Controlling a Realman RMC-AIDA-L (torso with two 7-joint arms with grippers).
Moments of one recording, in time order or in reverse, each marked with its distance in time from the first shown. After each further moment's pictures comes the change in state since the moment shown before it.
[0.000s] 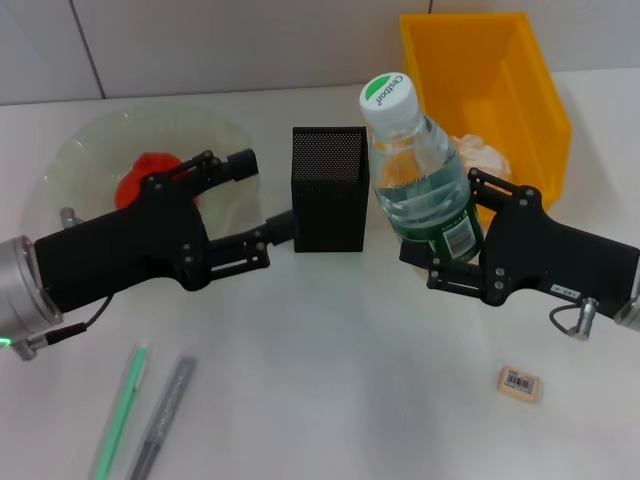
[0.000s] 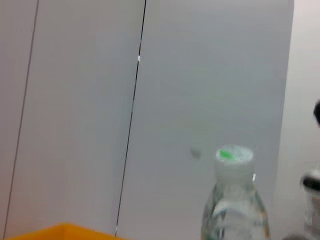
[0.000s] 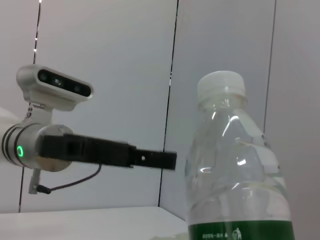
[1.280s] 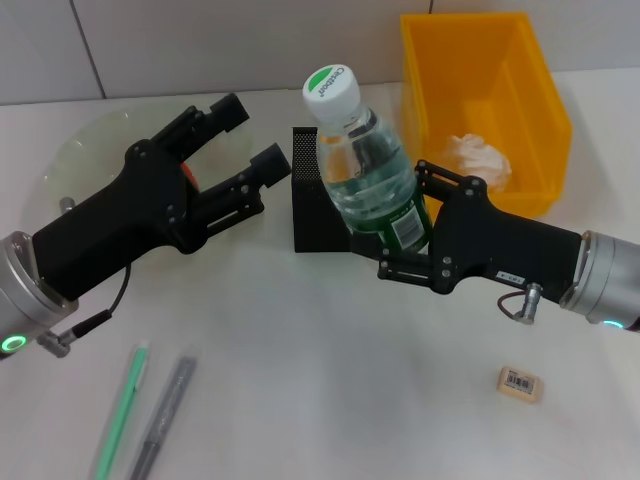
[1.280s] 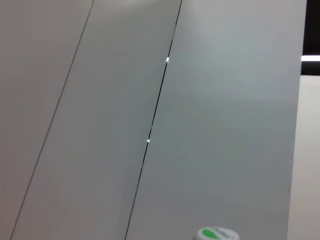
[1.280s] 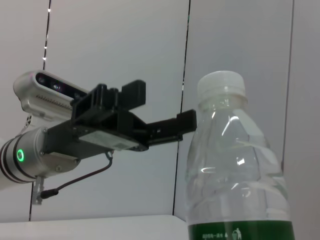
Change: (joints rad) left arm -0.076 -0.008 0.088 -0.268 -0.320 0.106 0.142; right arm 0.139 0.001 -0.008 0.178 0.021 0.027 -0.078
